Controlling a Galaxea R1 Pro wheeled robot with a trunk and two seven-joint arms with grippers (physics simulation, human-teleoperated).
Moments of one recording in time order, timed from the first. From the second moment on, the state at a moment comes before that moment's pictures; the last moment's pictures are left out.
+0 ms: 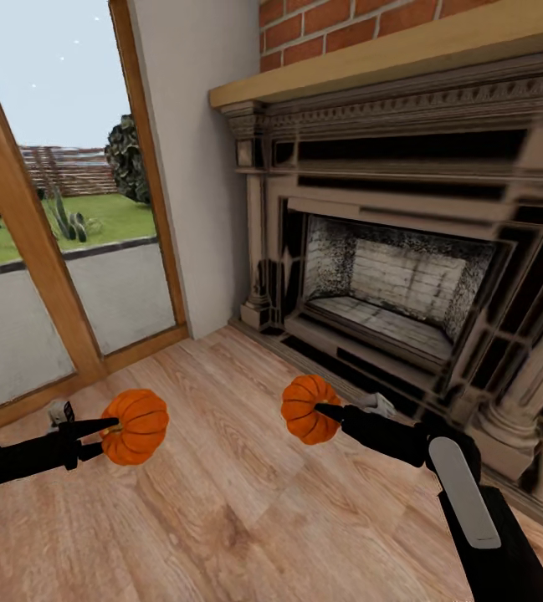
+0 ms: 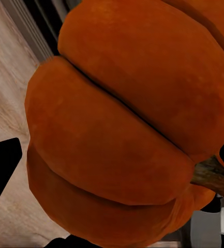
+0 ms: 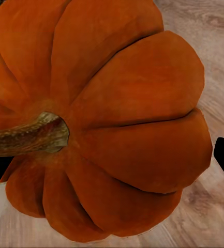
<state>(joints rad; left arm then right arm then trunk) -0.55 0.55 0.10 -0.81 0.47 1.04 -1.38 -0.39 -0.06 -0.02 -1.56 -0.94 1.01 -0.04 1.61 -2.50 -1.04</state>
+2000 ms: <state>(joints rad) -0.55 0.55 0.10 -0.81 0.47 1.04 -1.38 -0.39 -0.06 -0.13 -1.56 -1.03 1.02 -0.02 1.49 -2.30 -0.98</state>
